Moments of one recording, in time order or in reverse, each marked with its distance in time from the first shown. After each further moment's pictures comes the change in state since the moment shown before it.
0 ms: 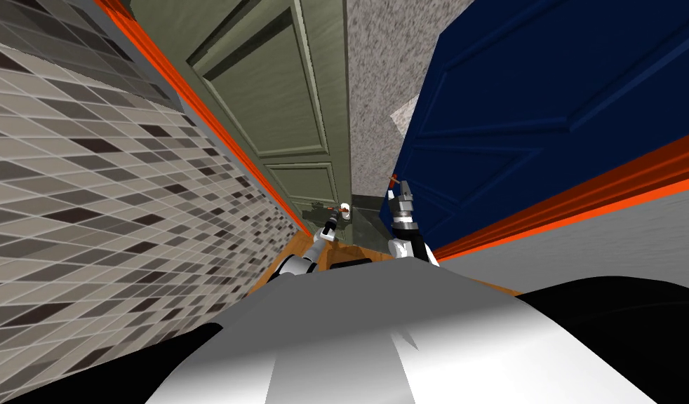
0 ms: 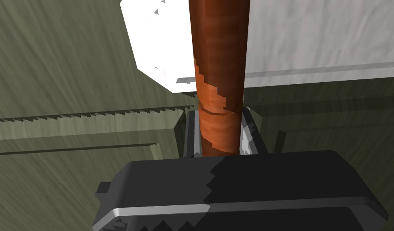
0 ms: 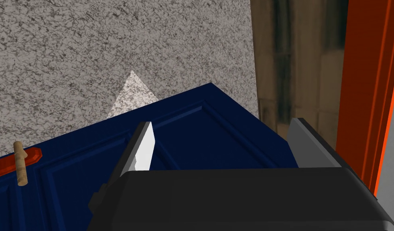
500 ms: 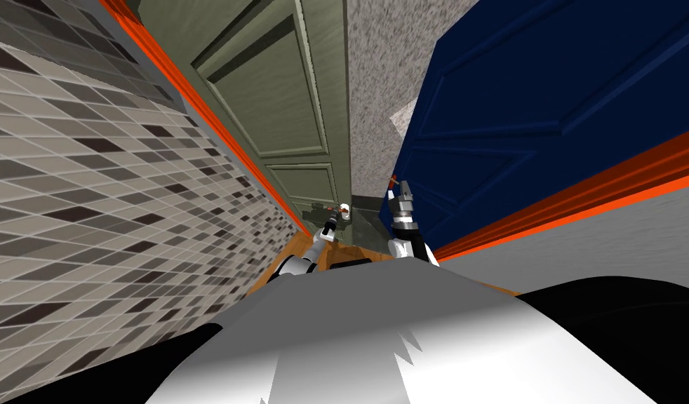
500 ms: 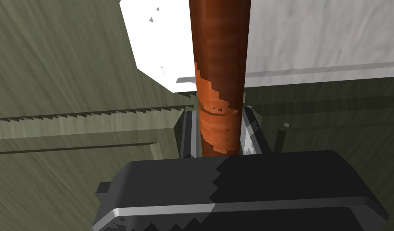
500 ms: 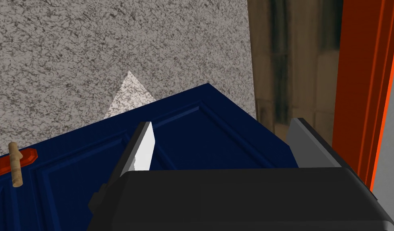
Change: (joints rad) arm 0.006 0.002 0.002 -0.001 0.000 0.007 -0.003
